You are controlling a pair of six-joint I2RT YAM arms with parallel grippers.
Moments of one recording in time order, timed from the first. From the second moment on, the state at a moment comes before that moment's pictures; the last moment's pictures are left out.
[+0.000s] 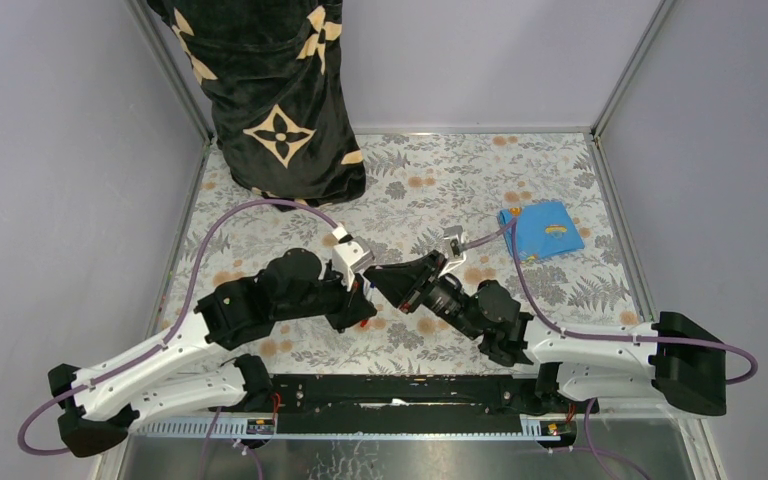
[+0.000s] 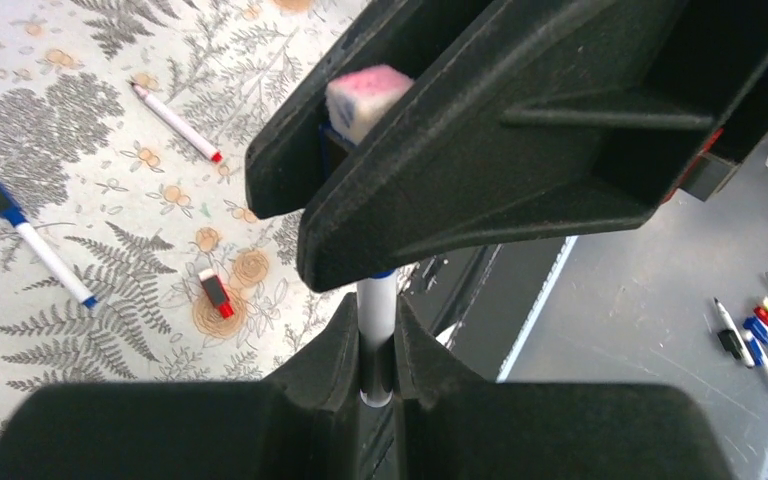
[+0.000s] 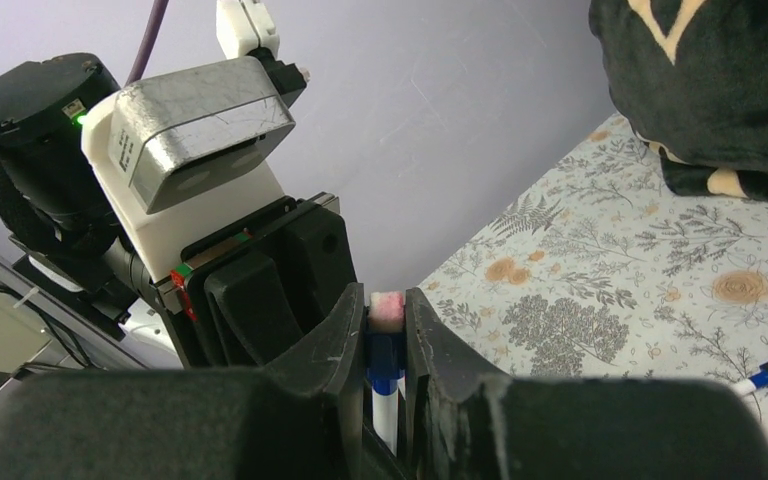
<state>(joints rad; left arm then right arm) -1.01 0.83 0.90 -0.56 0.13 -0.28 1.22 1.13 0.50 0.88 0.19 0.60</state>
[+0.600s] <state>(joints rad) -0.98 0.79 0.89 -0.37 0.23 -0.33 1.29 1.00 0.70 0.56 0.36 0.48</state>
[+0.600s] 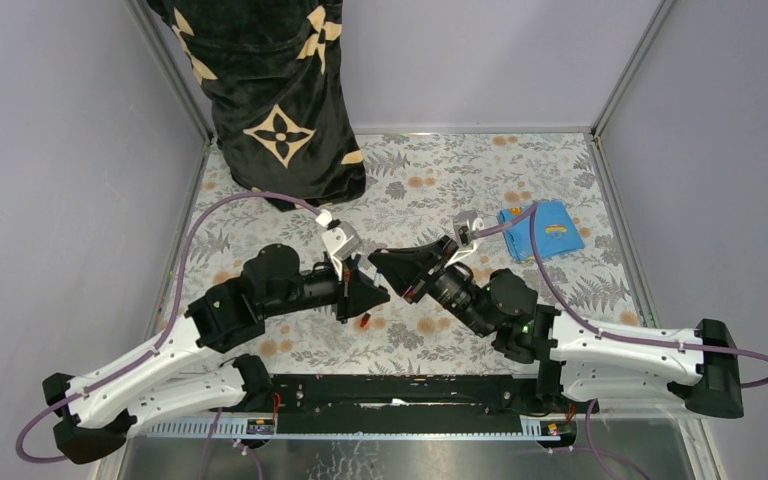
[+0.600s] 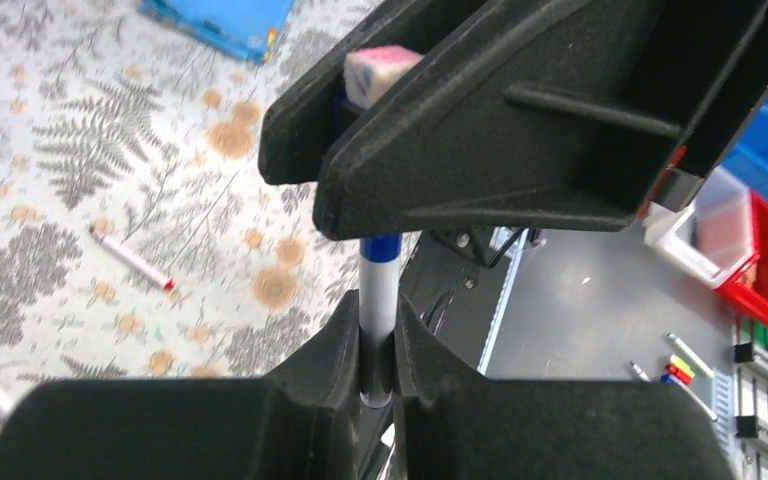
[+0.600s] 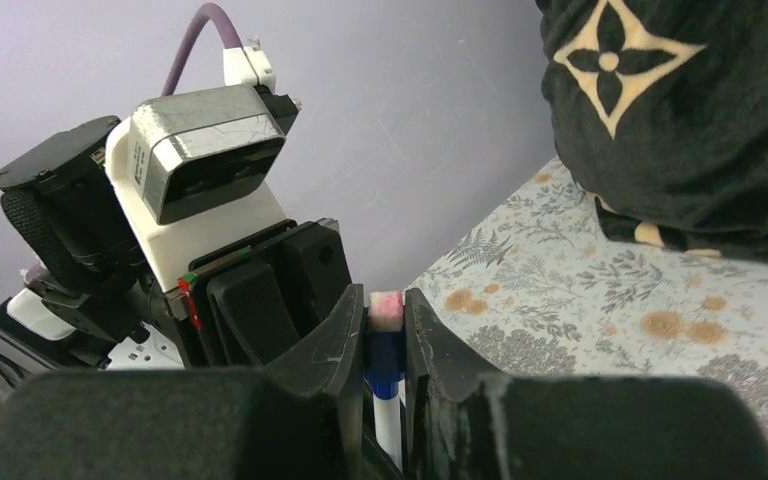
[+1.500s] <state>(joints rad) -0.96 0.69 0.85 -0.04 0.29 -0.40 1.34 0.73 0.81 0.22 0.22 0.27</state>
